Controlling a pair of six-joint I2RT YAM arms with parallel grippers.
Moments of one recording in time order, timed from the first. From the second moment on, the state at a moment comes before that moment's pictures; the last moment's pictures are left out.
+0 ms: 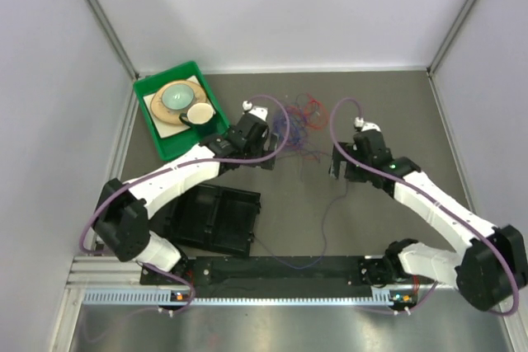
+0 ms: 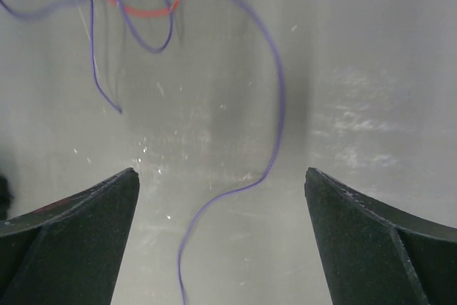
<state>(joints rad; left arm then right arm) -0.73 1.49 1.15 -0.53 -0.25 -0.40 0.44 1.10 0.76 -0.49 0.12 0.47</state>
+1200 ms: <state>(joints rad) -0.63 1.33 1.13 -0.55 -0.38 -0.47 0.35 1.45 0.93 -0.30 0.29 0.42</state>
